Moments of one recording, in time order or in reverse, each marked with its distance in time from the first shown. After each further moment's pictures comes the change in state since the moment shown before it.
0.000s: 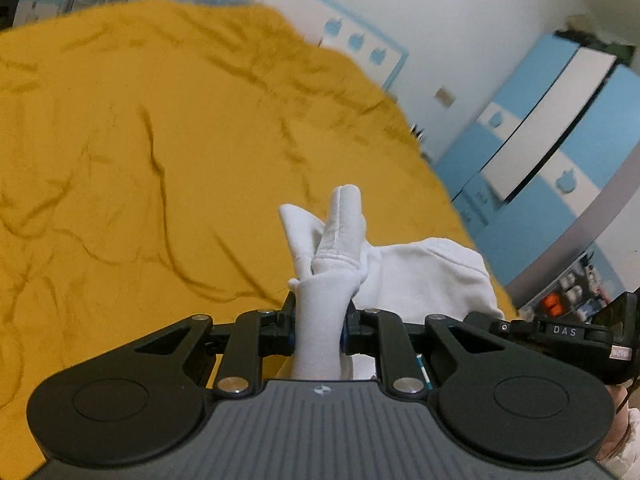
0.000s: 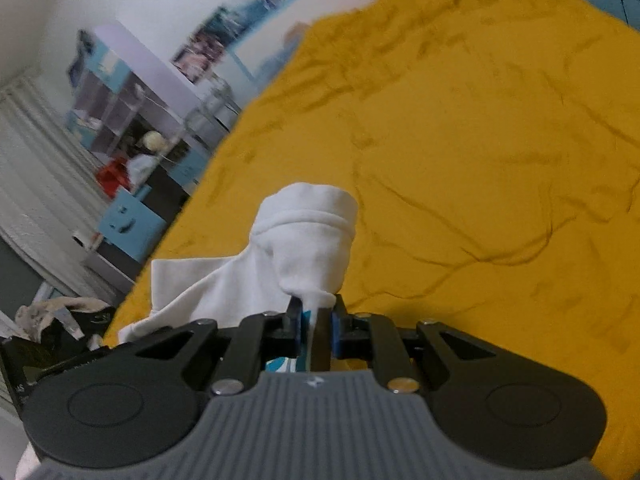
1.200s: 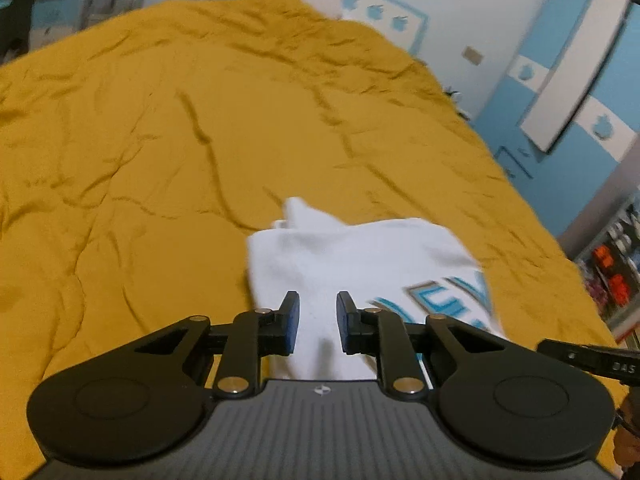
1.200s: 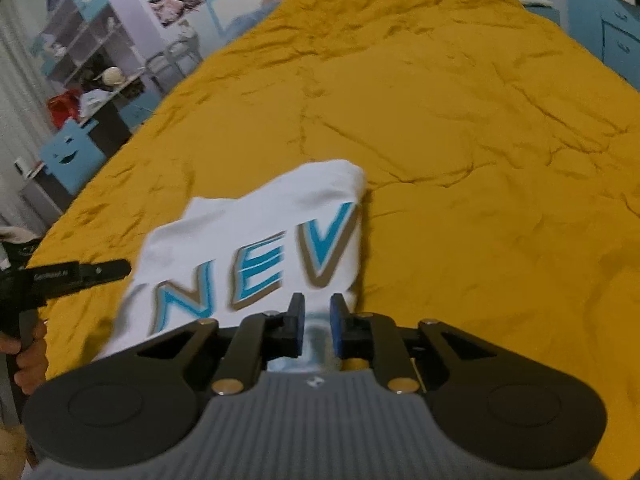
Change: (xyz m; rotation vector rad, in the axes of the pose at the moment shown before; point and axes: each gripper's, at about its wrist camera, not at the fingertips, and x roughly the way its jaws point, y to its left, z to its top) left arm -0.041 -0.026 -0.049 0.130 0.040 0.161; right arm -0.038 0.010 -0.073 -0.194 0.055 -0.216
